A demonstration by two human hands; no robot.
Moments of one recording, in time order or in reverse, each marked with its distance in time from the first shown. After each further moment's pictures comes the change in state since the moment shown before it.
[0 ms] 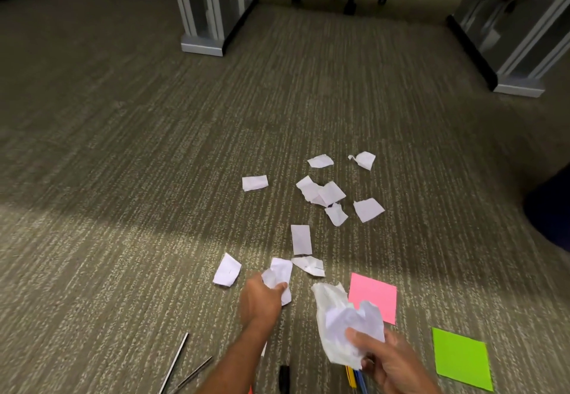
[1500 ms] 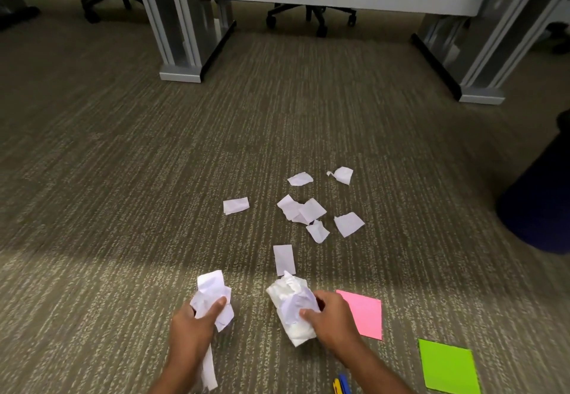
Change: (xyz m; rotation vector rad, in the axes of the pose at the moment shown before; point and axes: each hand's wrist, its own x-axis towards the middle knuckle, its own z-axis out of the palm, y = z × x) left_hand 0.009 -0.022 -0.085 -0.337 0.033 0.013; right_hand 0.070 -0.025 0.051 -0.865 0.183 -0.324
